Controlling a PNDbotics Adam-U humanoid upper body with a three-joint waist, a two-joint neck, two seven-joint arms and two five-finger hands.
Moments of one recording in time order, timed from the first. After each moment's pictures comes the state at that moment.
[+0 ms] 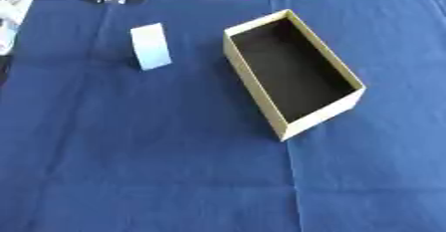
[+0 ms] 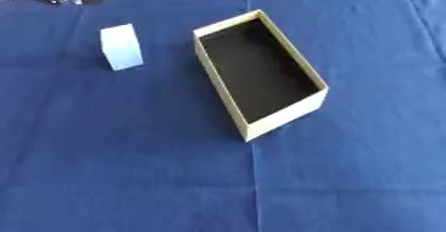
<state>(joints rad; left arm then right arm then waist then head) -1.16 0.50 -0.17 -1.08 -1.07 -0.17 -0.42 -0.27 -0.70 -0.13 -1.99 -0.08 -0.23 -0.64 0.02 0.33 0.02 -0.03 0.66</state>
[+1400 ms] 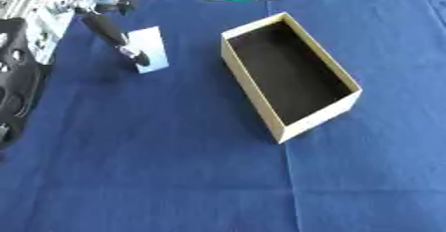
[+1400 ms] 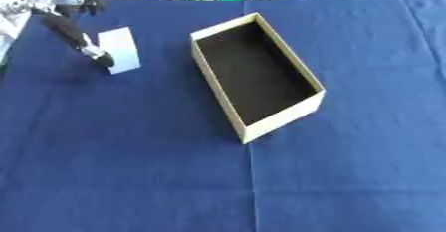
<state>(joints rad) -1.18 0.41 -0.16 -1.00 -1.10 0.00 -0.85 -0.28 -0.70 -0.12 -1.99 -0.08 -0.21 -0.62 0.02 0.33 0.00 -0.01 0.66</state>
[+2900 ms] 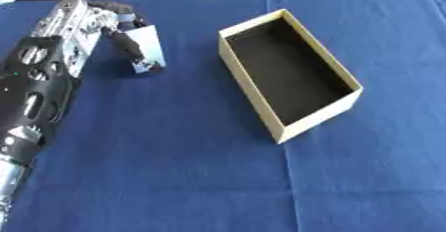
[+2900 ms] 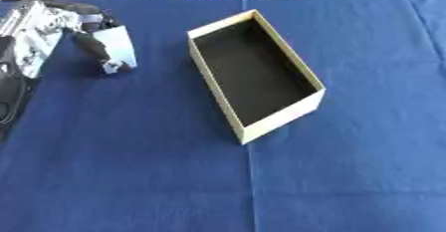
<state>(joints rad) -1.18 0.37 -0.11 -0.88 -1.13 0.06 -0.76 -0.29 -0.68 -0.10 -1.99 -0.08 -0.20 -0.61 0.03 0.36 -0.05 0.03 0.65</state>
